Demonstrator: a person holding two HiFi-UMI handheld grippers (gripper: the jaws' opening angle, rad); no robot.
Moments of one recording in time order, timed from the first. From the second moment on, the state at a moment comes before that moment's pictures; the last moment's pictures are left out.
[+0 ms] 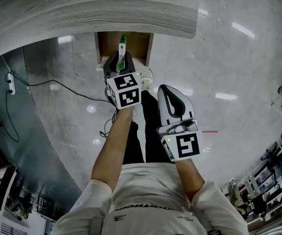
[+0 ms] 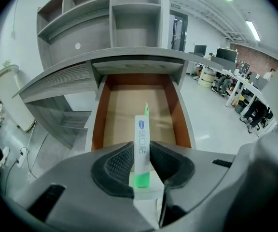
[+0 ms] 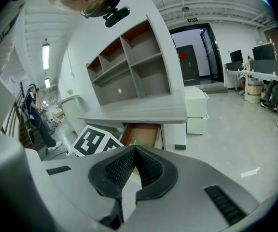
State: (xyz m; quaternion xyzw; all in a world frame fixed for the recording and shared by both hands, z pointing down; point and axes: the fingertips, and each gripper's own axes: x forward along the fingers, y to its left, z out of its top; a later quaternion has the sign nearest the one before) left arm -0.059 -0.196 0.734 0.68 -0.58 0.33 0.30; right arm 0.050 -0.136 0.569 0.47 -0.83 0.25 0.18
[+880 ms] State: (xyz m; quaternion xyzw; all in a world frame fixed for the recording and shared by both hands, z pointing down) left arm -0.057 -0.172 0.650 0.71 -0.57 0.31 0.26; right arm 0.054 -0.118 0.513 0.50 -0.82 0.22 0.17
